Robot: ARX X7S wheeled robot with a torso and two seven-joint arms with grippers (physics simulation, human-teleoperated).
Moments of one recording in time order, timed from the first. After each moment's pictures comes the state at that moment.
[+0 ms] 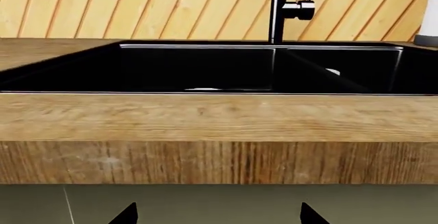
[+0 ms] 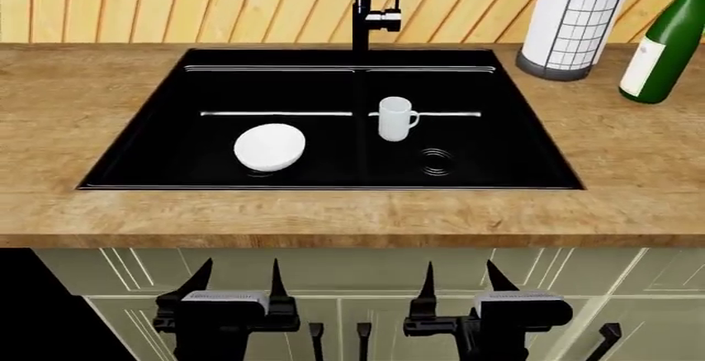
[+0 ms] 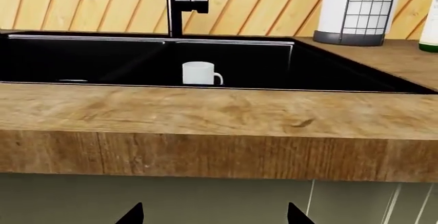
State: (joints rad) left arm -0.01 -0.10 0.13 -0.01 -0.11 0.01 -0.11; right arm 0.01 0.11 -0.13 -0.01 0.08 0.01 0.13
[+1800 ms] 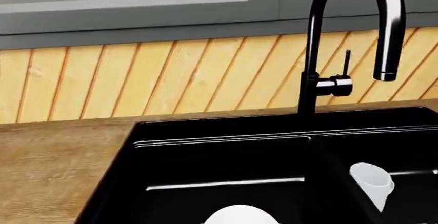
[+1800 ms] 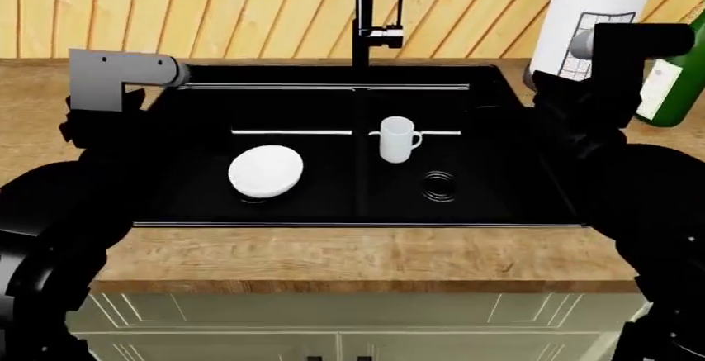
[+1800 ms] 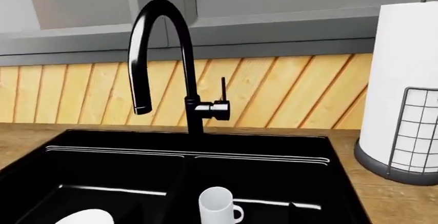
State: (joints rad) left arm -0.83 -0.38 0.03 0.24 -0.48 -1.09 -0.13; right arm 0.89 0.36 0.03 -0.26 0.66 1.14 0.12
